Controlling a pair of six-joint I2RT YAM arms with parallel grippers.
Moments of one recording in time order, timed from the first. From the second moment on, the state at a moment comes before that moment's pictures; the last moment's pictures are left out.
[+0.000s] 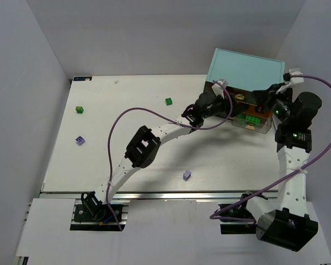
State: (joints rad) left arm -0.89 2.61 2.26 0.43 0.29 -0.68; right arm -0.26 1.00 1.06 -0.11 -0.61 0.10
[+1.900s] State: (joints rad) left arm -0.37 0.97 1.03 -0.74 -0.38 -0.90; right arm 0.61 2.39 2.13 -0.49 0.07 -0.03
